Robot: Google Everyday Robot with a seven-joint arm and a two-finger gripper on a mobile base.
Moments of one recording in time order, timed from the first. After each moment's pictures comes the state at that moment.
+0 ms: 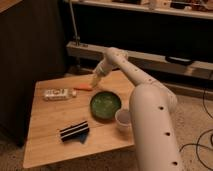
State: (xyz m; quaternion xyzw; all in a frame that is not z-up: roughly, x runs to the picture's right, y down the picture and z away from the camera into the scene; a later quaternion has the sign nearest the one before) arm -0.075 -0.065 0.955 -0.26 -0.26 0.15 0.92
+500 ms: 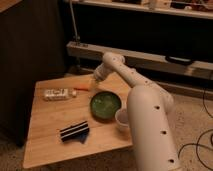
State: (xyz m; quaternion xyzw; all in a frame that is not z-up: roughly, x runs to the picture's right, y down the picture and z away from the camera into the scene) arm -0.092 -0.040 0.972 -0.28 -0.26 0.14 0.92
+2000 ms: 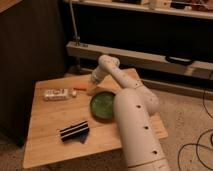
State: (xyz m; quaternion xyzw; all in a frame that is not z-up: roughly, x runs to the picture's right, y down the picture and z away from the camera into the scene) arm -0.107 -0.027 1.010 -0.30 -0.25 0.13 0.91
